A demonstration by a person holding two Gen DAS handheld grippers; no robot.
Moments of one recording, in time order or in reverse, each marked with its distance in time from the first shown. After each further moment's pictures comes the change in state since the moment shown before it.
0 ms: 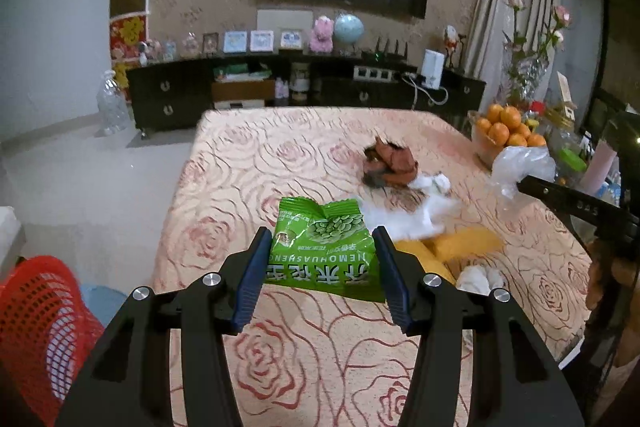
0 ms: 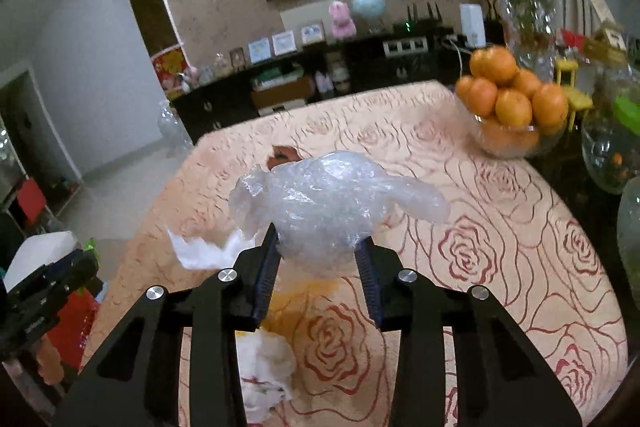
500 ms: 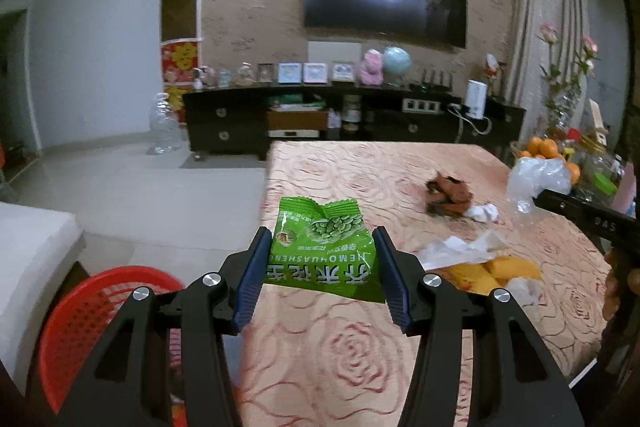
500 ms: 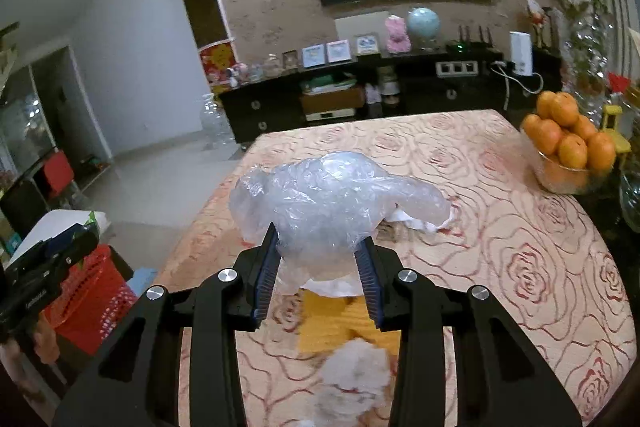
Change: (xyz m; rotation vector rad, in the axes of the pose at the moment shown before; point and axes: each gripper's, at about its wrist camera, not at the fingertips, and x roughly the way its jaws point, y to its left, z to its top) left arm -0.059 0.054 0.001 -0.036 -0.101 0.168; right arm -0.002 0.068 0.006 -0.110 -0.018 0.121
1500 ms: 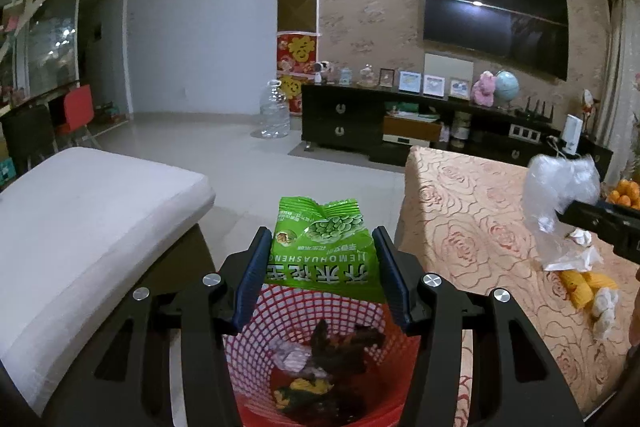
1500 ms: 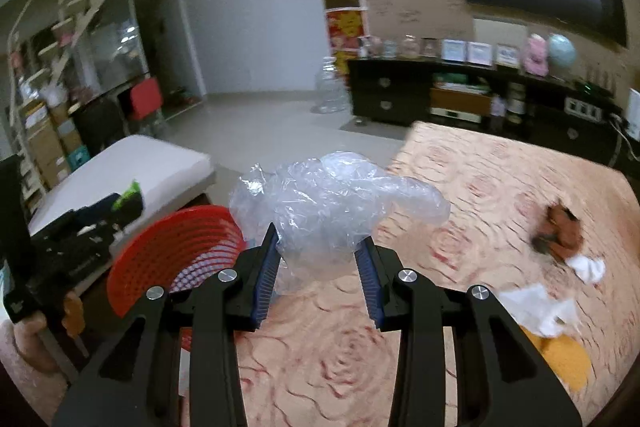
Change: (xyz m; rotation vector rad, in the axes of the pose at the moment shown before) left arm -0.064 0.139 -0.029 -0.169 -0.011 0.330; right arm 0.035 0.196 0.001 -0.290 0.101 0.326
